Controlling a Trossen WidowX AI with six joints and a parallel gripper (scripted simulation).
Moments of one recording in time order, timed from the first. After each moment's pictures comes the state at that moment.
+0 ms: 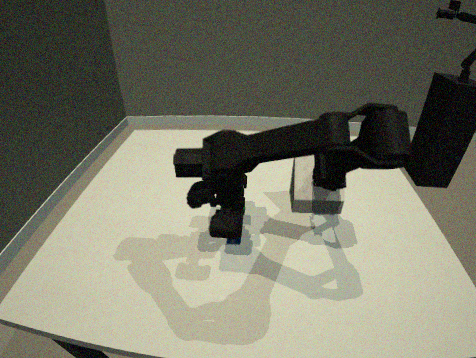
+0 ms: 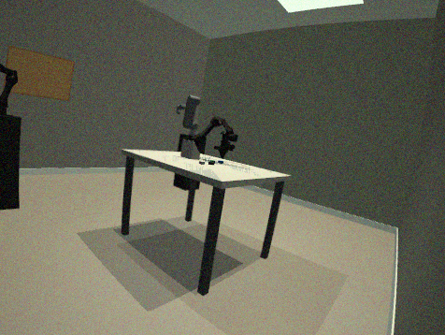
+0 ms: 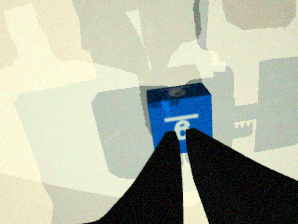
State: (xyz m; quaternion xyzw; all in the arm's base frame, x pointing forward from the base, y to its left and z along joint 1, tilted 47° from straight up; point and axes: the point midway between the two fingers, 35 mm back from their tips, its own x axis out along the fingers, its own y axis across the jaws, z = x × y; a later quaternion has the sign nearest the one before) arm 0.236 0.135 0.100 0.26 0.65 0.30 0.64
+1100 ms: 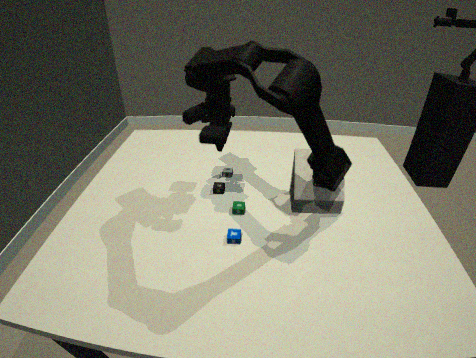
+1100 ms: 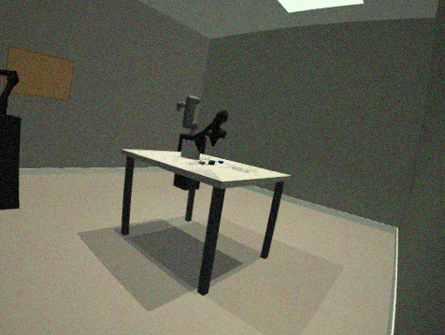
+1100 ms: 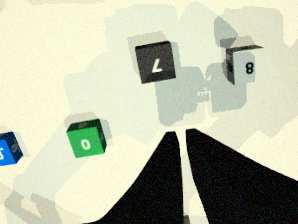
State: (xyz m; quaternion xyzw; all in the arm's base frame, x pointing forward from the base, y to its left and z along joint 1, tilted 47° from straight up) arm 0.294 -0.067 0.029 0.27 0.66 0.27 0.65
